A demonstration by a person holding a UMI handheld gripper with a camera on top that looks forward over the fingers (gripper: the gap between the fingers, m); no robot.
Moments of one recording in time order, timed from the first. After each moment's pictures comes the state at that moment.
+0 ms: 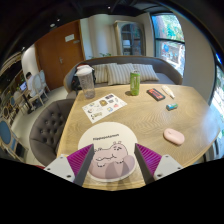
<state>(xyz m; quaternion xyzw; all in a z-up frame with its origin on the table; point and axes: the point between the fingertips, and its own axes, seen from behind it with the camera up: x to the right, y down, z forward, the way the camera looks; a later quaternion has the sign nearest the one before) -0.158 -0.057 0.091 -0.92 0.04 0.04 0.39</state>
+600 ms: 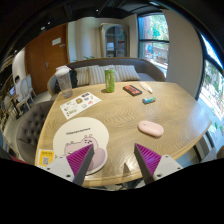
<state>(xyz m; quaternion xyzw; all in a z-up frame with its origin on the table) -0.072 -0.087 0.059 -0.91 0.09 -0.02 0.41</state>
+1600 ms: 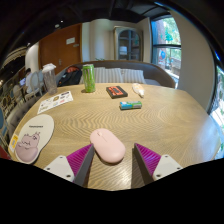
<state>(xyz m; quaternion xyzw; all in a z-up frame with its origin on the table) 0.116 -0.009 -0.013 -0.90 0.00 0.01 0.44</state>
